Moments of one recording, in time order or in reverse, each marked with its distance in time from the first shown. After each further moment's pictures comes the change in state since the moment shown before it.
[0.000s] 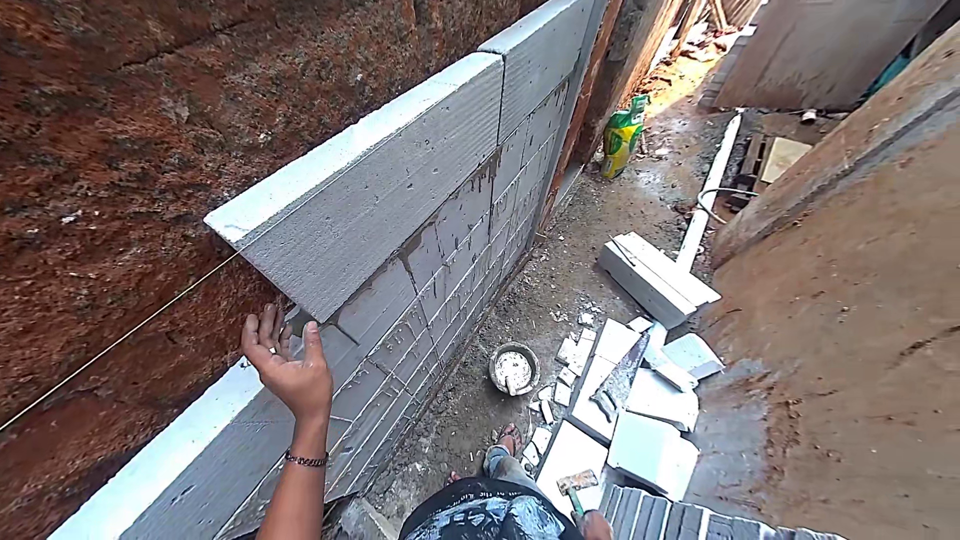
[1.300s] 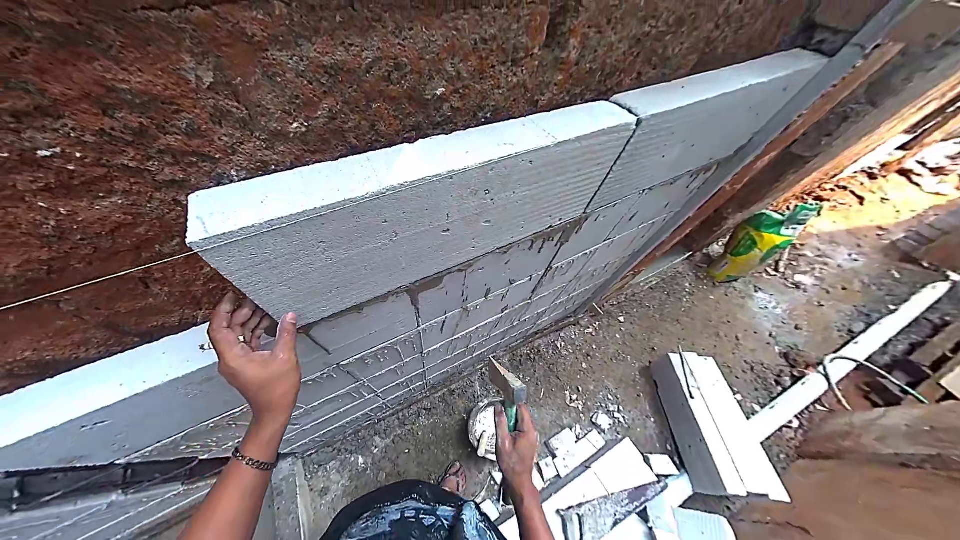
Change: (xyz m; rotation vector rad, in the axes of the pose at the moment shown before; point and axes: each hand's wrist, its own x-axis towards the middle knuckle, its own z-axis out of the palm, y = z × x) left_hand 0.006 0.011 0.063 0.304 0.311 -0.145; right_hand -0.074 -0.313 -0.223 0.466 0.633 -1.356
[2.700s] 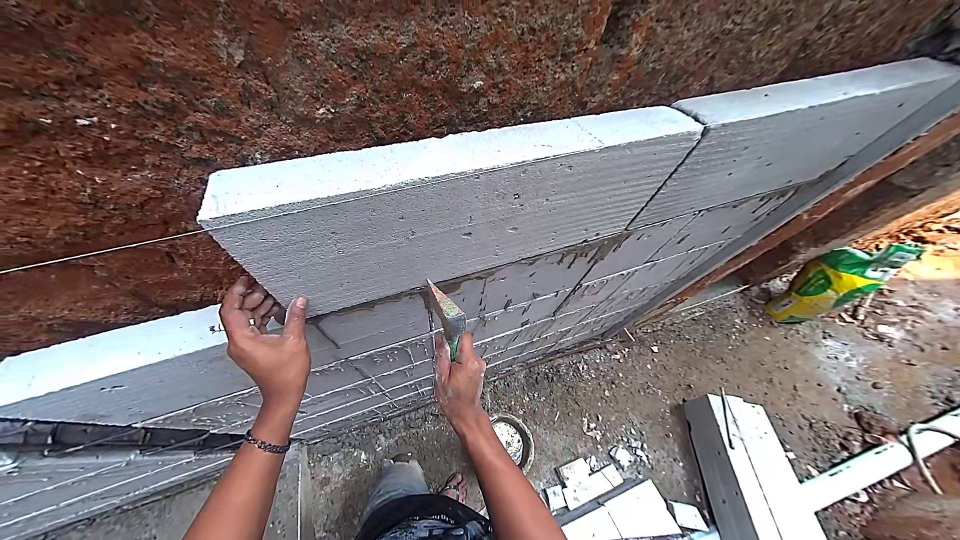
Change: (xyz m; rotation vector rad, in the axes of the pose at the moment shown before) left_hand -0.001 -0.002 0.011 0.148 0.111 0.006; right_hand 0.075 -0.147 0.086 0.118 -0.096 -0.383
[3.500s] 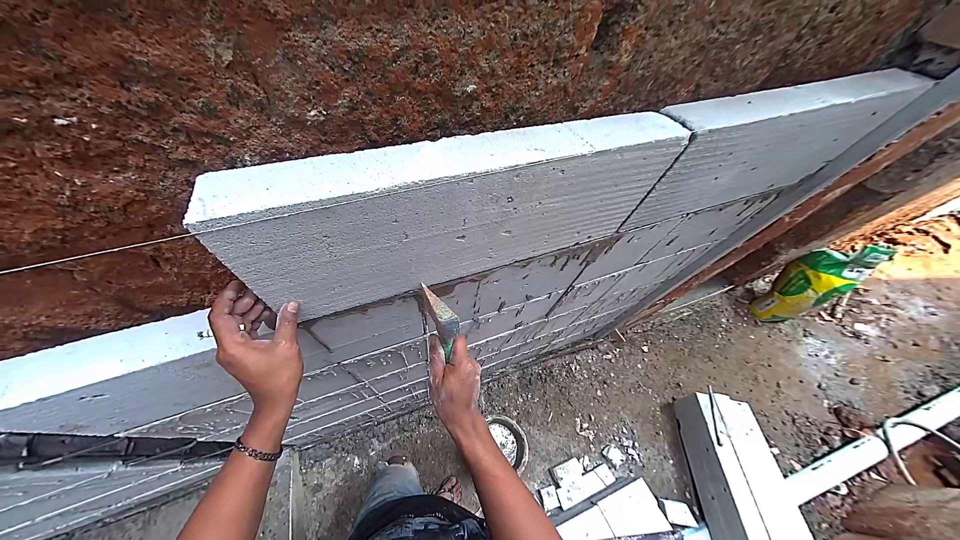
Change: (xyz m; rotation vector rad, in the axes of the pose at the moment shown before) left_hand 0.000 -0.001 0.001 0.015 0.001 0.006; right_hand 0.002 -0.001 -0.004 -0.085 -0.035 0.014
